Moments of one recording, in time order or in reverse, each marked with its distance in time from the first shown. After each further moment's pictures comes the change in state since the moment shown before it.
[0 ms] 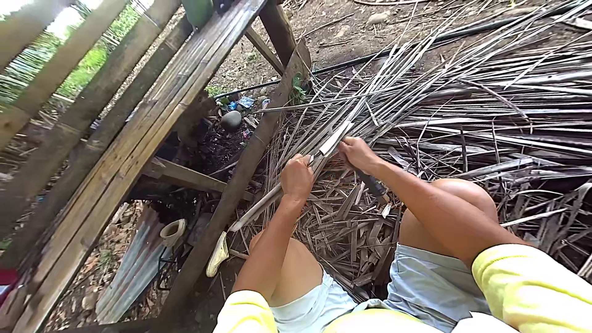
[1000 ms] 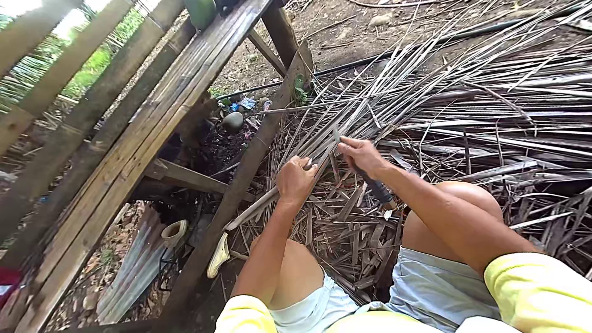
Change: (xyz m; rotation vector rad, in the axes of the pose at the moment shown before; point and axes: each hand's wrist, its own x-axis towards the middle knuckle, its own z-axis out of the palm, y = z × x) left_hand 0.003 -0.007 -0.013 -0.067 -0.053 -0.104; right_hand -0.013 -0.001 -0.005 0.225 0.015 0.010
